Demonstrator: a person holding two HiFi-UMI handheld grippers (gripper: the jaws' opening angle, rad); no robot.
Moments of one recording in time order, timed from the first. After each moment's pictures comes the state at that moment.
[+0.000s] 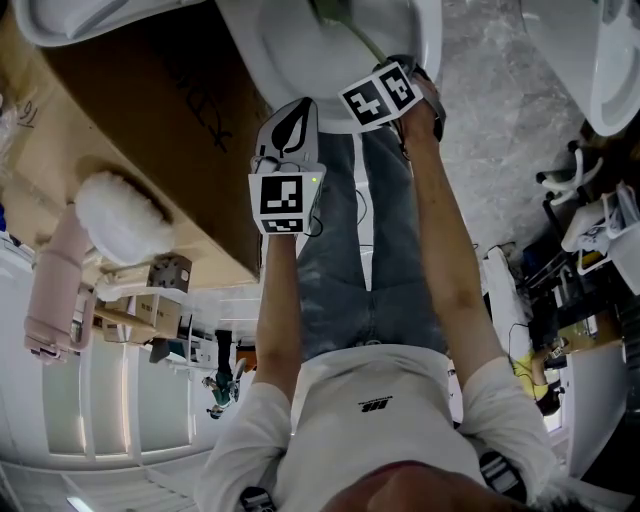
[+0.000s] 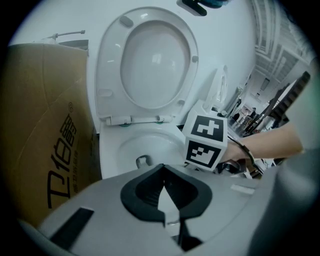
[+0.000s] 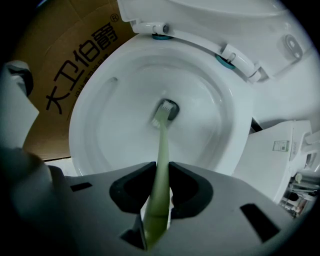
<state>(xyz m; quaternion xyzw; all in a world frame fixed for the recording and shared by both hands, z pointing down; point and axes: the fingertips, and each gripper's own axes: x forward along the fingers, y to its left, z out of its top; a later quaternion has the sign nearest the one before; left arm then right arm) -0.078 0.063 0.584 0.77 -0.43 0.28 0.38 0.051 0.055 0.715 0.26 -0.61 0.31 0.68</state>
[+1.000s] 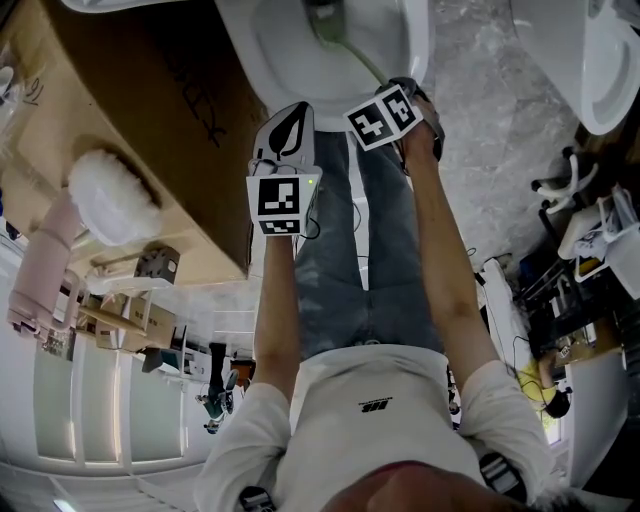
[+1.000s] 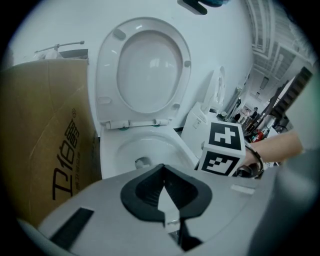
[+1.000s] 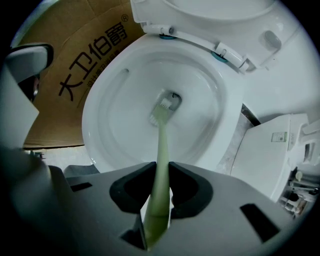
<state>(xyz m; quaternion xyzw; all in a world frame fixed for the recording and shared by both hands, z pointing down) -0.069 0.079 0.565 0.77 -0.44 0.27 0.36 0.074 0.101 0.690 0.25 -0.61 0.31 0.68</state>
